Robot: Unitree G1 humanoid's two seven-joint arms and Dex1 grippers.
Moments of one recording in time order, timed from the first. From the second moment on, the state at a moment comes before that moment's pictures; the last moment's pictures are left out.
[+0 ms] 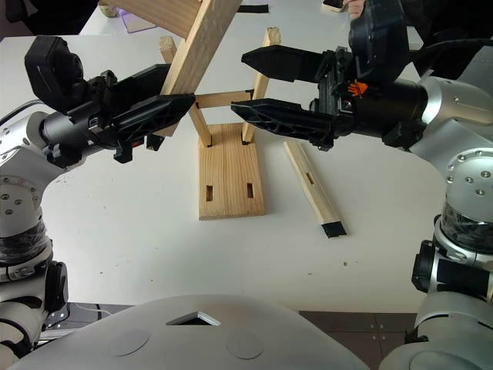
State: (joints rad) left arm -0.34 0.55 0.15 -0.54 -1.15 0.69 -0.76; right arm -0.54 -0.80 -0.16 -0.46 1.24 0.86 0.82
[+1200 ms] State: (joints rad) left arm -0.33 0.58 0.04 -0.47 -0.98 0.64 -1.00; right arm -0.67 -0.80 -0.08 -0.35 1.12 0.87 1.04
